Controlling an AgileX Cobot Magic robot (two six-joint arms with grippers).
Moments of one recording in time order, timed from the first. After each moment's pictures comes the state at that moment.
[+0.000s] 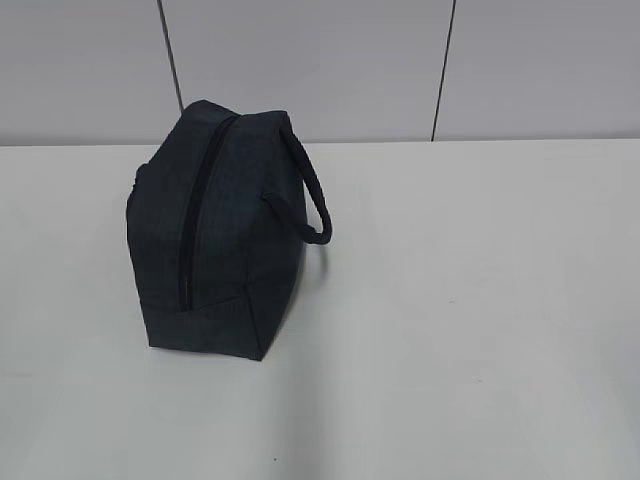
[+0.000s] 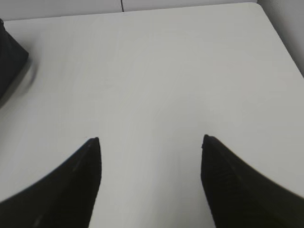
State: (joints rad) left arm 0.00 -0.02 -0.52 0.01 1.11 -0.04; right arm 0.03 -0.01 -0.53 -0.06 1.08 0.00
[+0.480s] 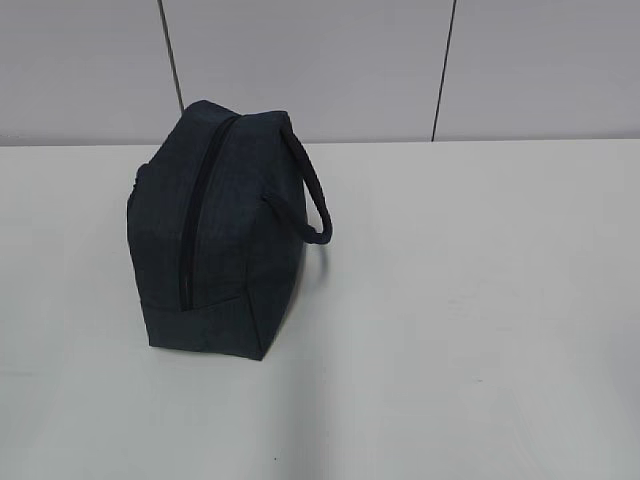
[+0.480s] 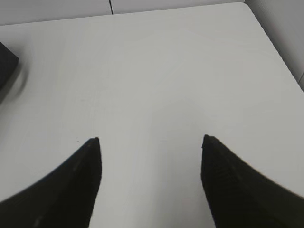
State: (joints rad) left arm 0.00 -0.02 -0.52 0.01 1.11 -0.04; right arm -0.03 -0.02 -0.53 -0.06 1.08 0.01
